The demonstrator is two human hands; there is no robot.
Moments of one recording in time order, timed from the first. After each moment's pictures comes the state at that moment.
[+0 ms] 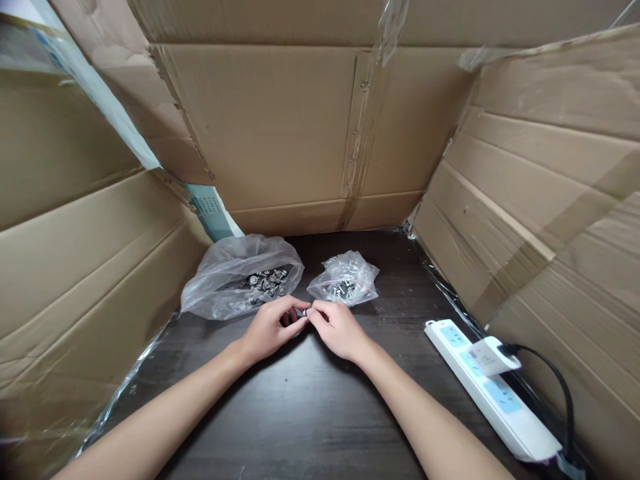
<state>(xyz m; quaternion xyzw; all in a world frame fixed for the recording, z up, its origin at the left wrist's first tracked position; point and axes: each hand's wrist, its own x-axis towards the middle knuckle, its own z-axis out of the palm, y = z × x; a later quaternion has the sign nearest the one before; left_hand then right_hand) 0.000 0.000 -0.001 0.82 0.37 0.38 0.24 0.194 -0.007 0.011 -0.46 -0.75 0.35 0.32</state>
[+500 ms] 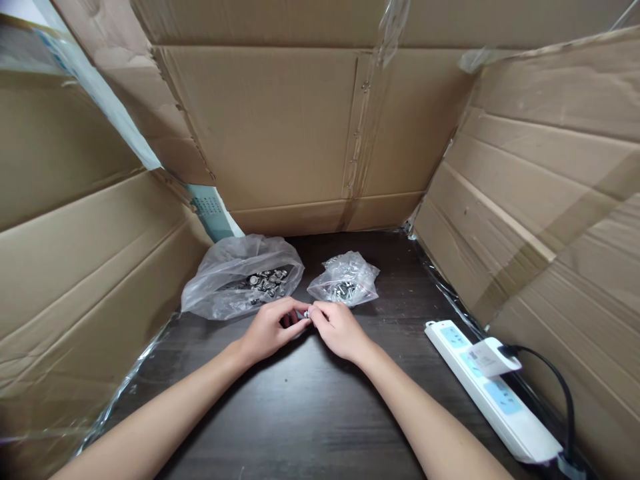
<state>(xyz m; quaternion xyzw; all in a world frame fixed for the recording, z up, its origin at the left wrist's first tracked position) 0.000 0.001 -0.001 0.82 0.36 0.38 0.25 0.193 -0.006 0.009 -0.46 -0.74 0.36 0.33</state>
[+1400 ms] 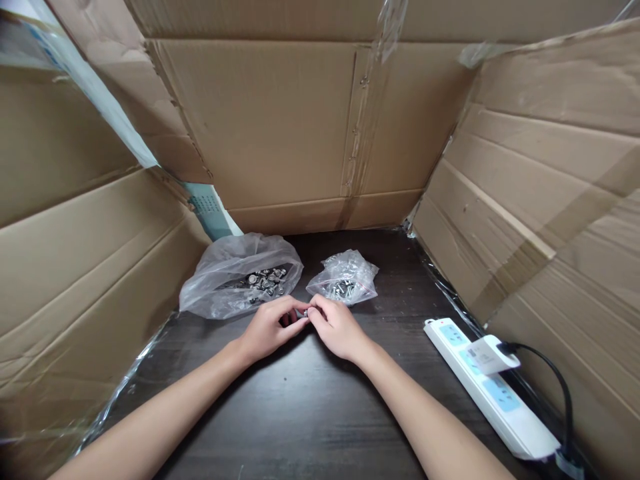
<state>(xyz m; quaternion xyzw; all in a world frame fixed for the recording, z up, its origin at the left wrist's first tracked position) -0.001 0.001 -0.004 0.83 0.34 0.38 0.23 0.194 -0.006 0.009 -0.46 -0.75 0.34 0.32</state>
